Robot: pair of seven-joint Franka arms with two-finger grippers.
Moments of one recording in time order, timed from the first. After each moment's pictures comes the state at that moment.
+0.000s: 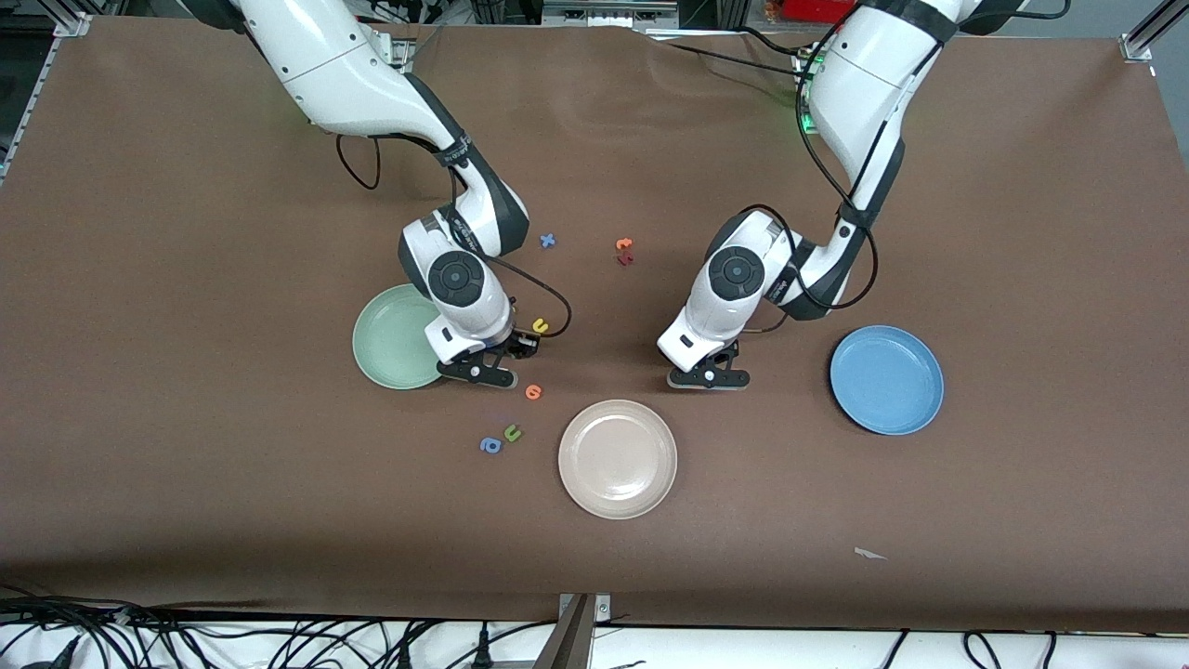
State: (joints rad) left arm -0.43 0.71 -0.12 -1.75 0.12 2.51 -0.59; right arm 0.52 0.73 0.05 -1.67 -0.02 2.40 0.77
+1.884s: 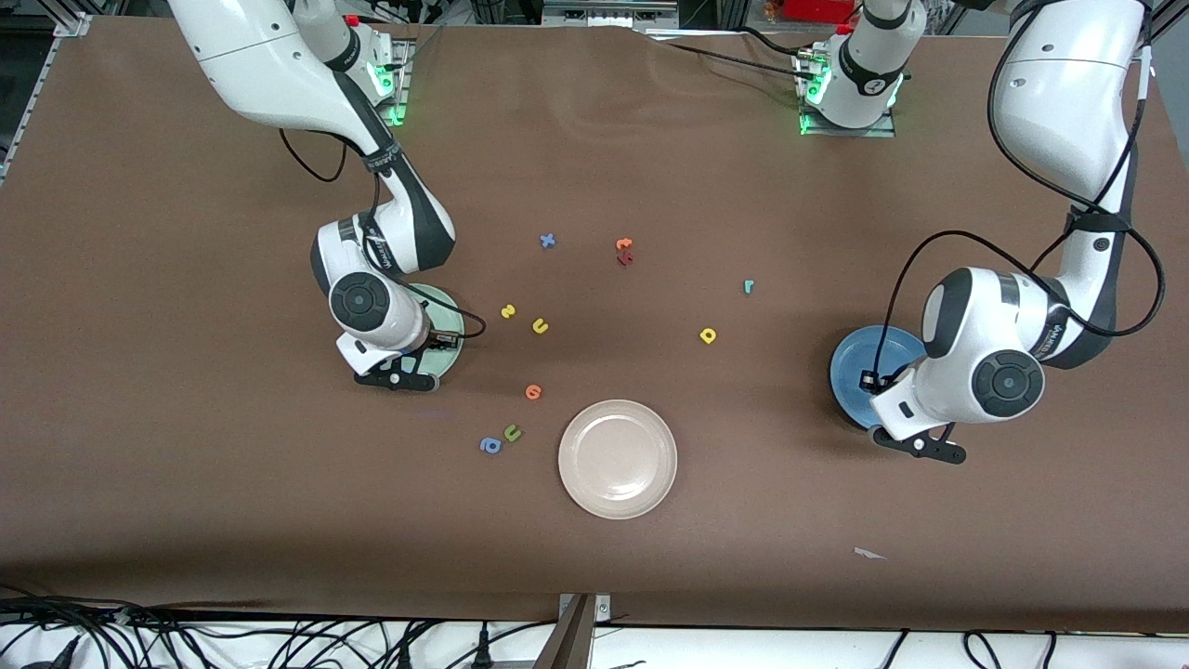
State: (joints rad) left arm -0.01 0.67 -0.10 -1.51 0.14 1.95 0.08; right arm 0.38 0.61 0.00 -1.81 -0.02 2.26 0.49
